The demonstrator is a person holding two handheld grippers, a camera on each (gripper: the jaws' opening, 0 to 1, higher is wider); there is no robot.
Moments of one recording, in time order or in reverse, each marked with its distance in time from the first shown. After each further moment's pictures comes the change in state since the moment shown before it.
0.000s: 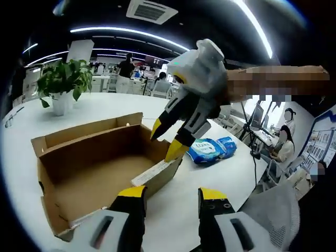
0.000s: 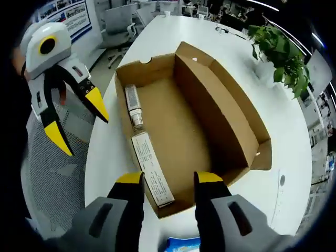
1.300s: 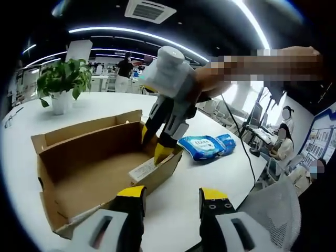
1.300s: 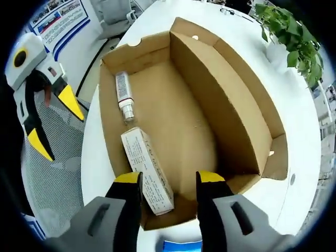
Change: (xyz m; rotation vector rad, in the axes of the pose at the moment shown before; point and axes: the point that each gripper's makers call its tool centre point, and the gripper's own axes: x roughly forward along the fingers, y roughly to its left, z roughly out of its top) left arm 0.001 0.002 -0.007 0.000 0.002 -0.007; right arm 0.025 -0.016 -0.007 0.049 0.084 0.056
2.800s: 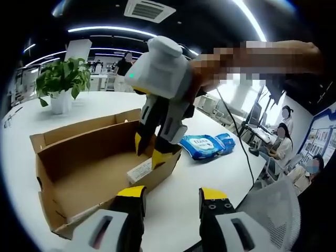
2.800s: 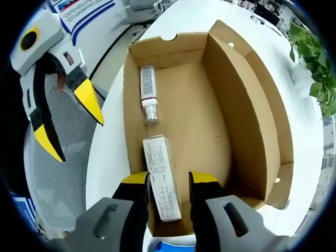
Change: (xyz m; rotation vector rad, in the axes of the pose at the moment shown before) left arm 0.000 -0.003 -0.001 -0.001 0.007 -0.009; right arm 0.007 0.030 0.016 -0.180 0.061 0.085
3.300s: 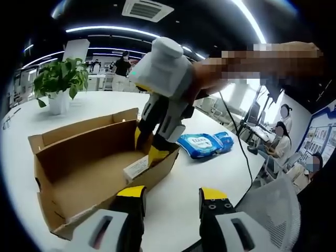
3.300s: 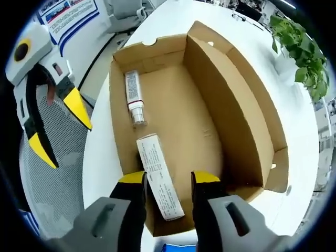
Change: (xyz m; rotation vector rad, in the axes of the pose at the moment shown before) left arm 0.000 -0.004 -0.001 0.011 0.009 -0.014; right arm -0.005 -0.009 -0.007 0.113 -0.053 -0.079
